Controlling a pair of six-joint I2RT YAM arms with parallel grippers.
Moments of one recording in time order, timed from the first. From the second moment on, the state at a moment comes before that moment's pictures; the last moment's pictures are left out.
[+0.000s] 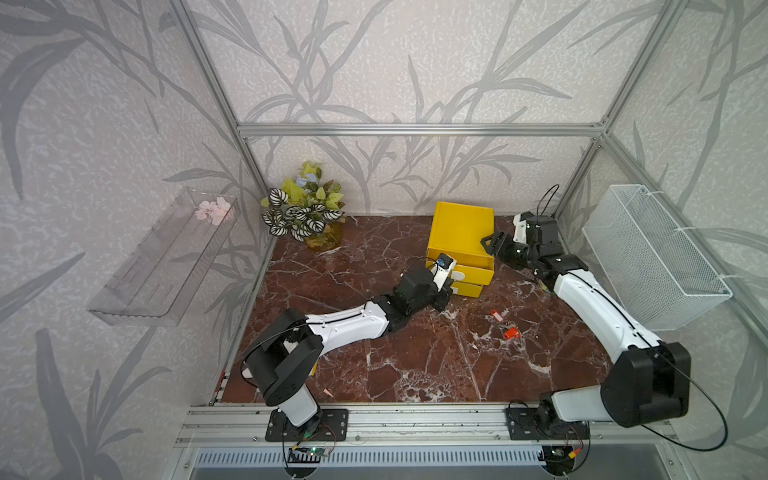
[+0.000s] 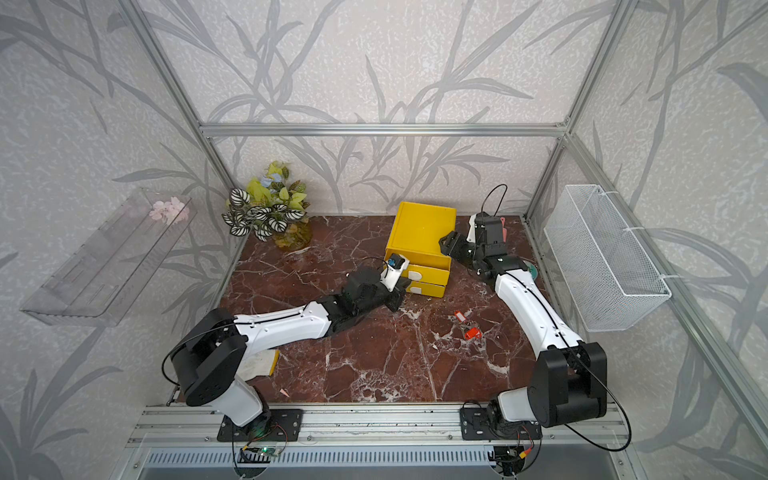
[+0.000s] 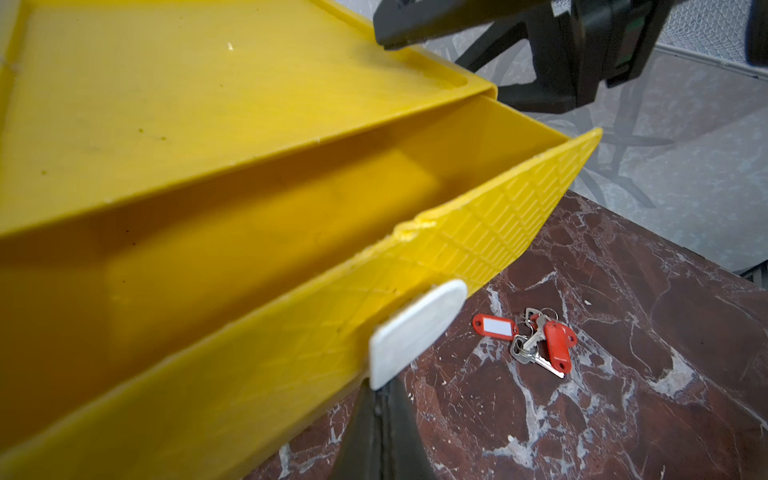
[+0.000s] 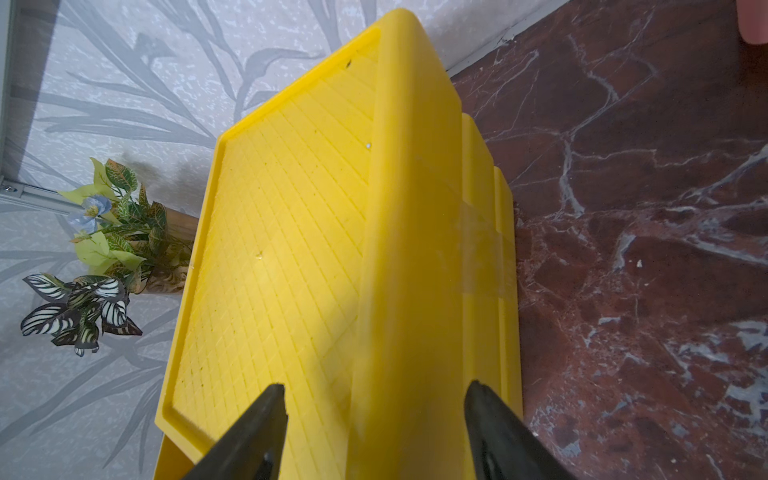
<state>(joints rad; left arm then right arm) -0.86 1.64 0.99 0.30 -0.02 -0.08 0.15 1.41 1.15 -0.36 -0.27 0.66</state>
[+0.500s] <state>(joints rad) -0.79 1.73 1.08 0.35 0.04 -0.10 0.15 1.41 1.15 -0.36 -0.27 0.66</state>
